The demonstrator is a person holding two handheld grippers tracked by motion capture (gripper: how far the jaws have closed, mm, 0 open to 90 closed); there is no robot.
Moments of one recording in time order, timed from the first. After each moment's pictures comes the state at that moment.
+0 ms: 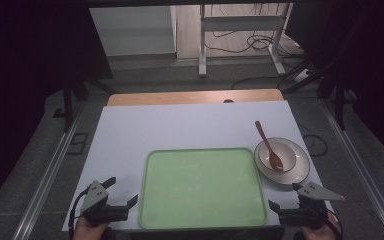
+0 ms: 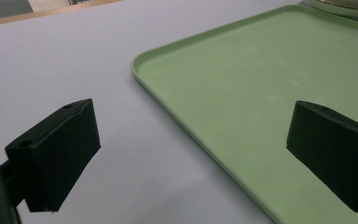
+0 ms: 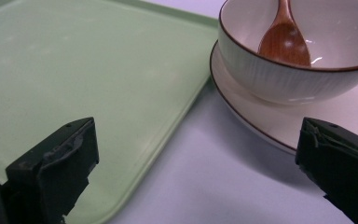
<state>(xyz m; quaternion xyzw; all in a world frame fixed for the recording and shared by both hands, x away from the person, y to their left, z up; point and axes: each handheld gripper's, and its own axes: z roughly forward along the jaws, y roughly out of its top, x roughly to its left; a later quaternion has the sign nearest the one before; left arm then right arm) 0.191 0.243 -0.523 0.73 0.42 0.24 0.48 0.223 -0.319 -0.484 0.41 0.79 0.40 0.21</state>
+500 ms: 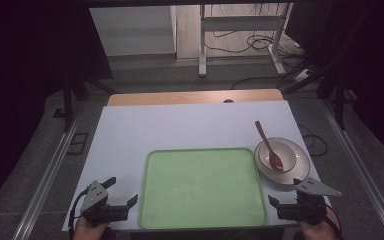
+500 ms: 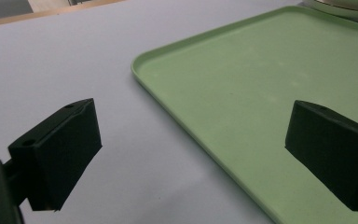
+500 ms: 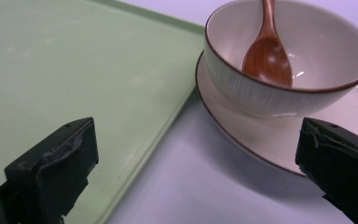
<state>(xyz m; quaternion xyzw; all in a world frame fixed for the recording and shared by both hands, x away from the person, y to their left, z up) 0.190 0.243 -0.523 0.73 0.42 0.24 0.48 0.231 -0.315 -0.477 0.41 0.79 0.39 0.24</state>
